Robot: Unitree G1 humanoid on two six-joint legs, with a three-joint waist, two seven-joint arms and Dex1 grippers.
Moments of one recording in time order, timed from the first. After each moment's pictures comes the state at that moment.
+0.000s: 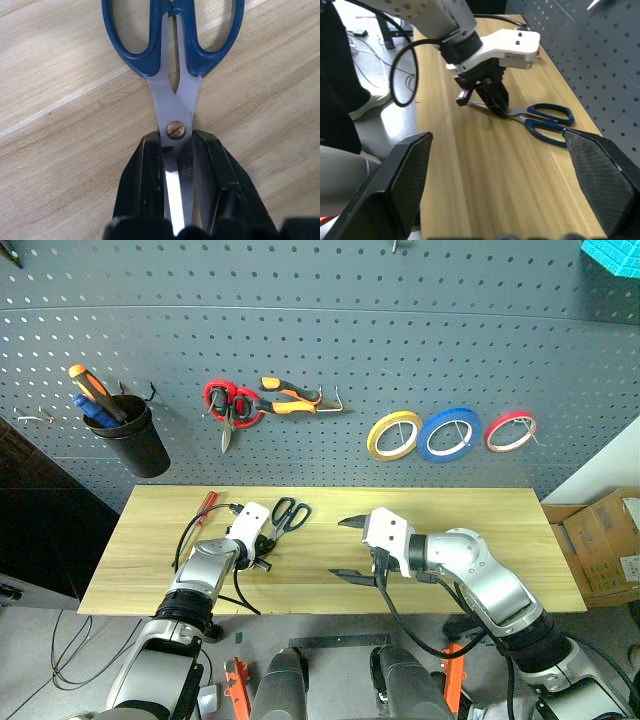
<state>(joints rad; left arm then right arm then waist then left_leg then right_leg) -0.51 0.41 -0.13 0.63 0.00 0.46 -0.54 -0.39 -0.43 0.42 -0.21 0.07 0.36 0.85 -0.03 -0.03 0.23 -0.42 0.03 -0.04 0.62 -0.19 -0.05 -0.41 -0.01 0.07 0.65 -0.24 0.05</state>
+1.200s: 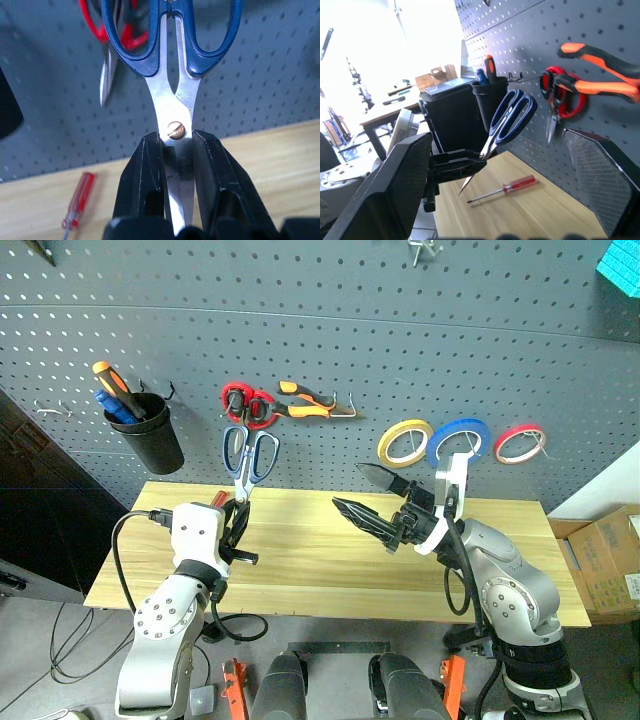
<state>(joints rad) 0.10 0.27 0.15 -0.50 -0.11 0.35 -0.25 -0.29 -0.21 0.06 -0.42 0.63 0.54 0.70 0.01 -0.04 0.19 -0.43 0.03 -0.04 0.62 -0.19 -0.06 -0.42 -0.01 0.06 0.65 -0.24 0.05</state>
